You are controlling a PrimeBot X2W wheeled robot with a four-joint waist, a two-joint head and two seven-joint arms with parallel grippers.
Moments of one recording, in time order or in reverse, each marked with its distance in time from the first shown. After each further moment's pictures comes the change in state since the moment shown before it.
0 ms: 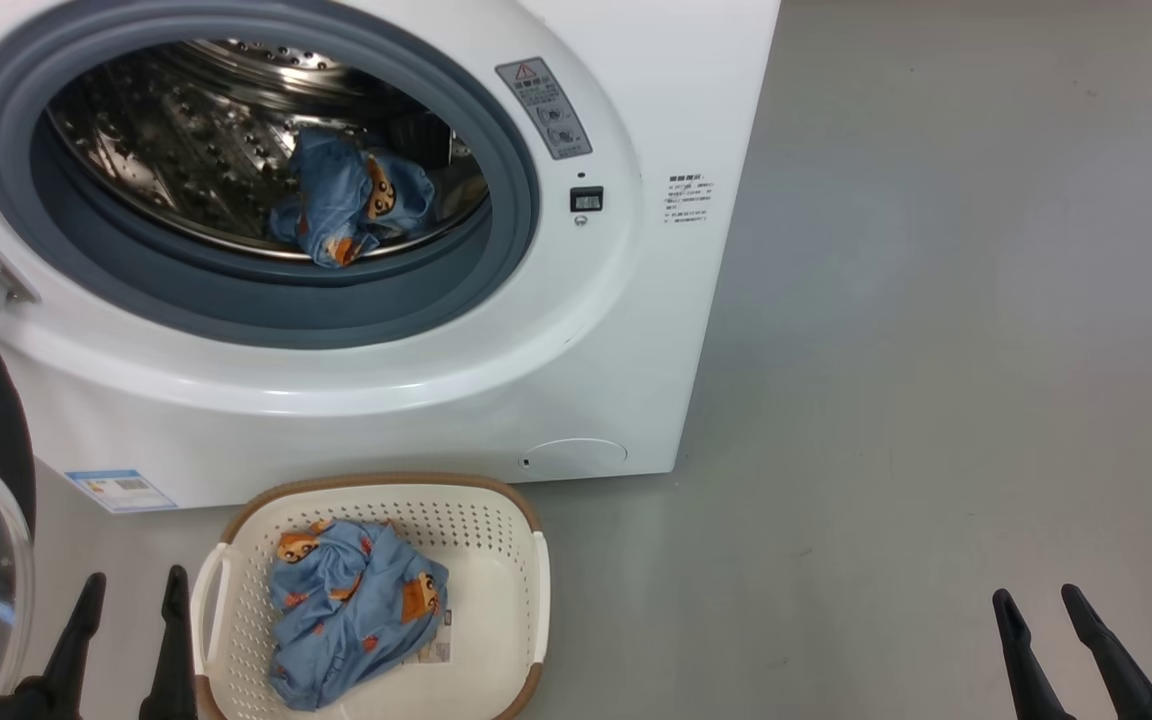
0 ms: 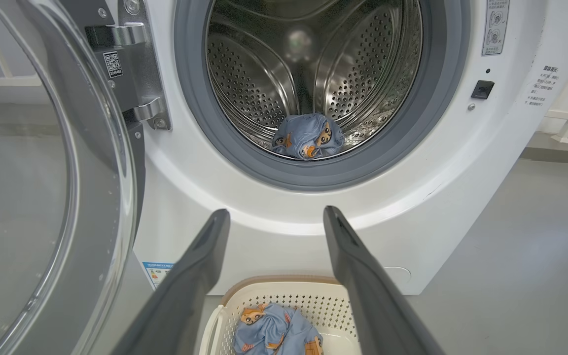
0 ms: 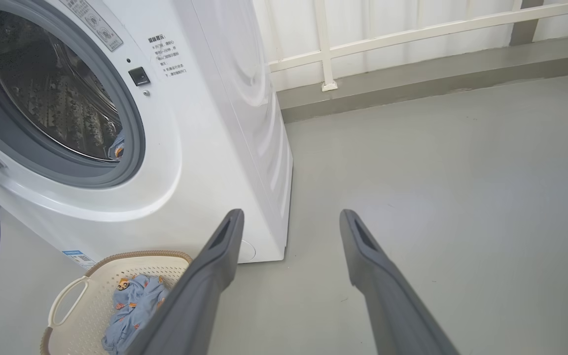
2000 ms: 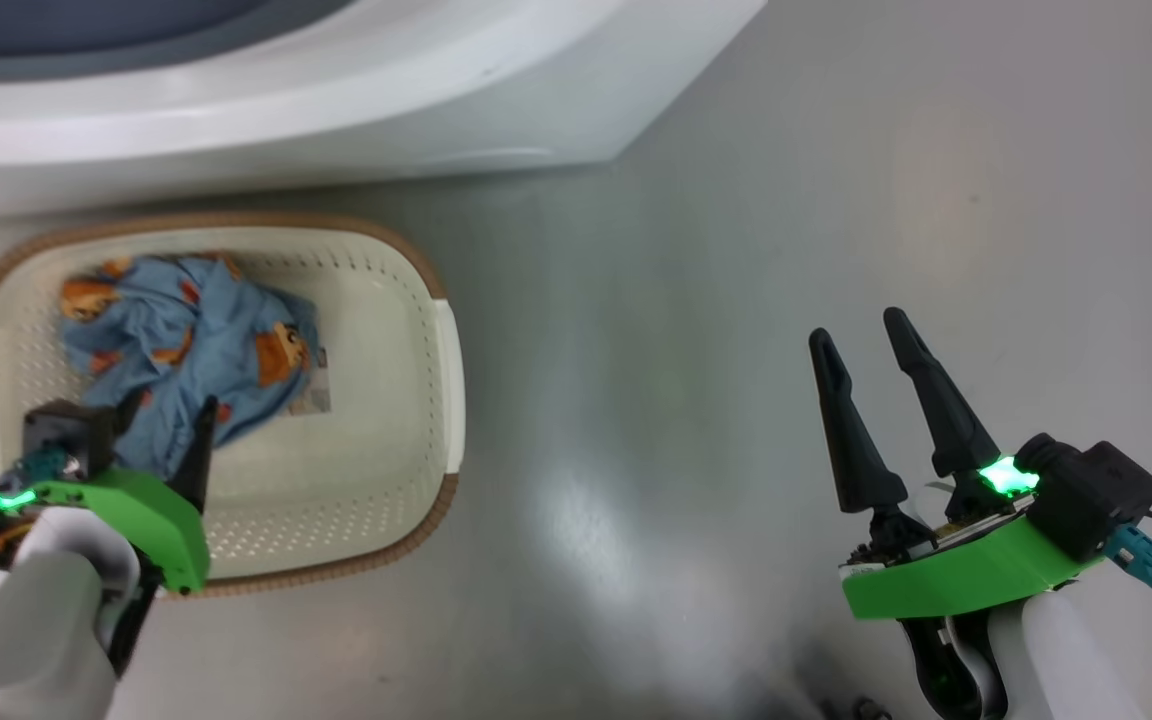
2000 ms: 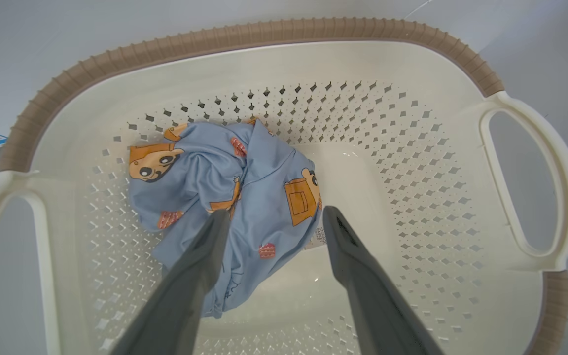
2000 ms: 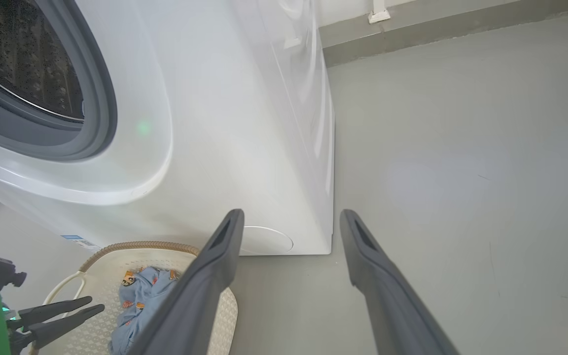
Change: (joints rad) left arm -0.744 0.173 -0.643 0.800 -0.258 0.000 0.000; right arm -0.421 0.177 0.160 -0.045 -0.109 0.000 0.000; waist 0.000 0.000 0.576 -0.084
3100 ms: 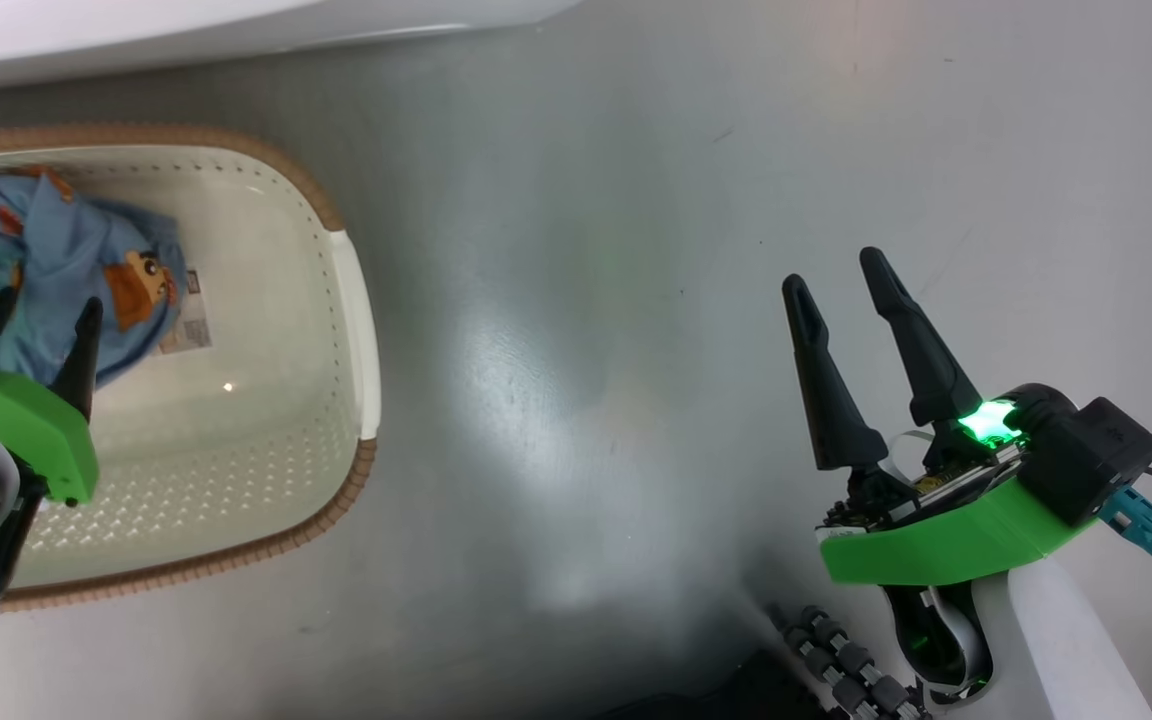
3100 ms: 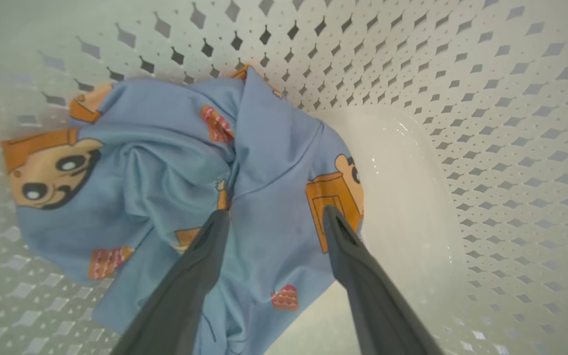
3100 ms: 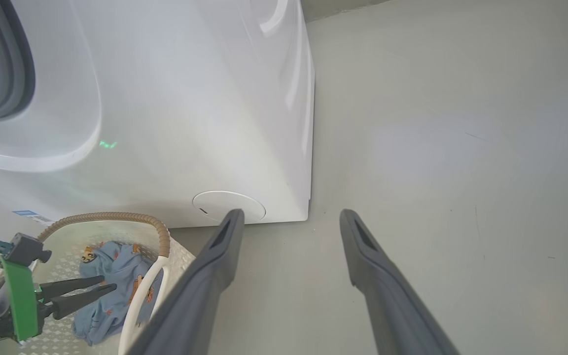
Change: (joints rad) left arm -0.213 0.137 -0.237 0.069 -0.177 0.000 0.000; right arm -0.075 0.009 0.041 -0.031 0.010 0.000 0.000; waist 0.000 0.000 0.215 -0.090
